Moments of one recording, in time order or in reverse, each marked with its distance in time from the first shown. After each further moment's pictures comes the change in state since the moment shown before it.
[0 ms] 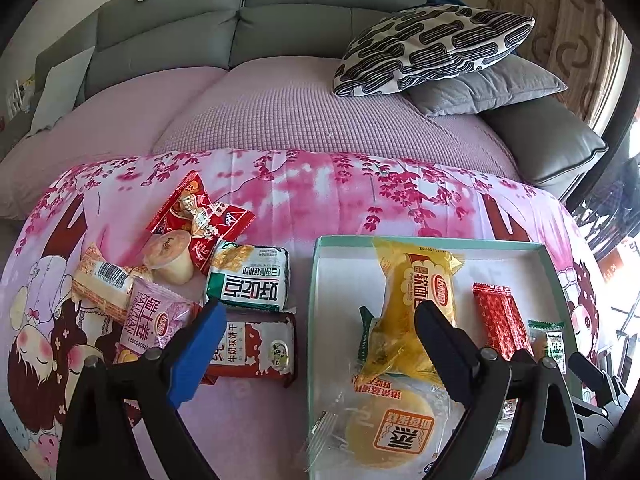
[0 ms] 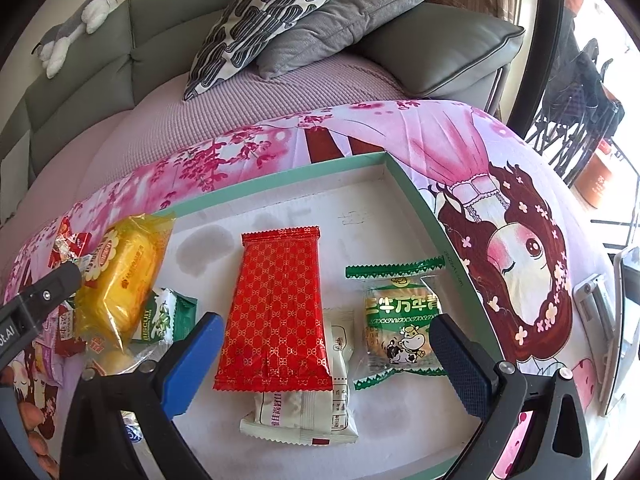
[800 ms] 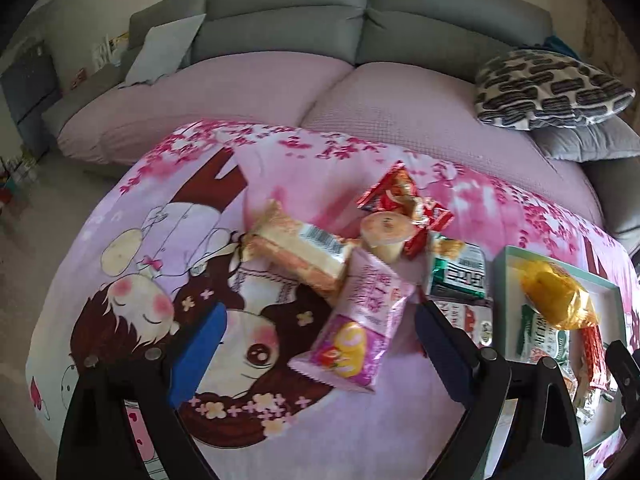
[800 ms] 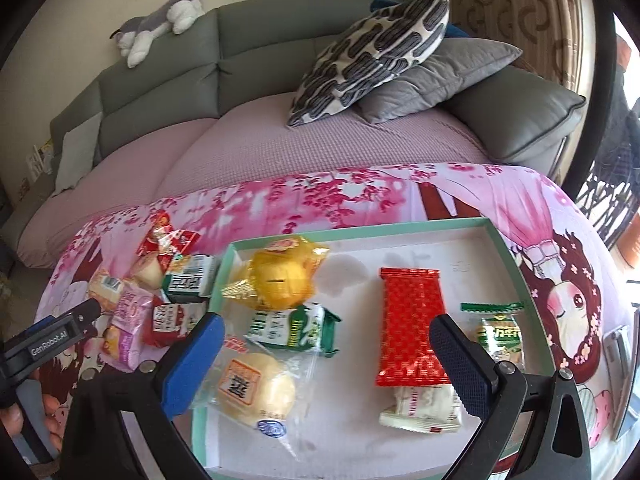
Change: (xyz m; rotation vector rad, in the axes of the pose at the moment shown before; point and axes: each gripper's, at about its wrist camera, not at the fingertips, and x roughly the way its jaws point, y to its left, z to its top) left arm -0.037 0.144 -0.032 -0.237 -0.006 0.251; right arm -0.058 0.081 -0.007 -0.163 -0.137 0.194
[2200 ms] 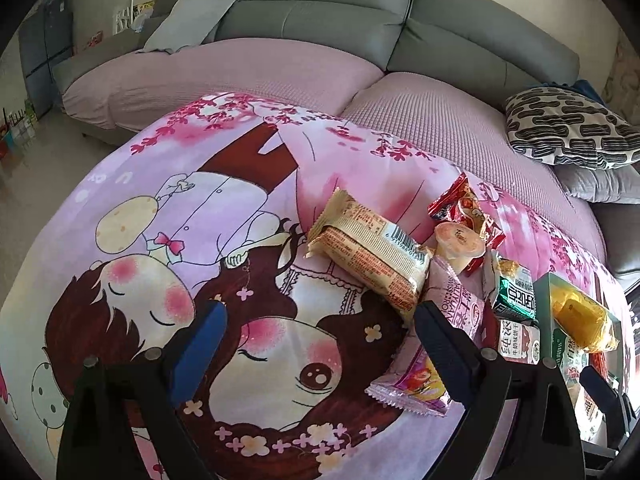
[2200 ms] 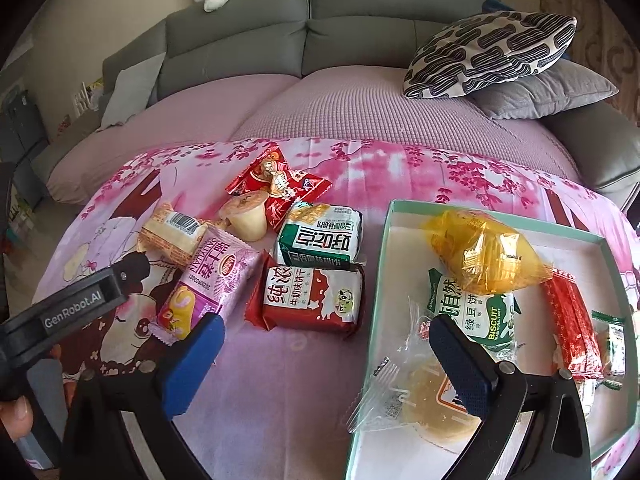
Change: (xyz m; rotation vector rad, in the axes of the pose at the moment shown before) left arm 0.038 0.055 -0.008 -0.101 -0.032 -0.077; right arm 0.049 0.118 -0.031 -0.182 0.064 0.099
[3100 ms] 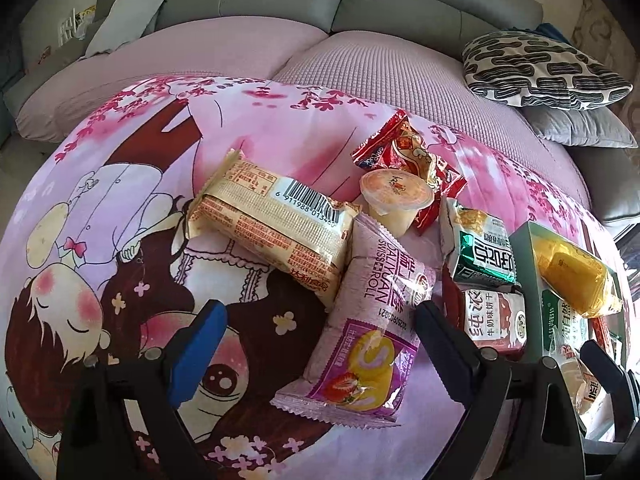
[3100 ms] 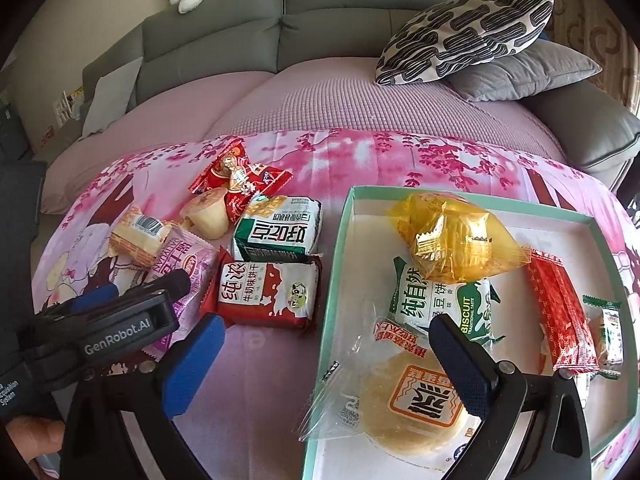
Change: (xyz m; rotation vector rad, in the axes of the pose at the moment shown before) left arm 0.037 -0.050 -0.009 0.128 0.128 -0.096; right arm 0.008 -0.025 -0.003 0.056 0.022 -0.034
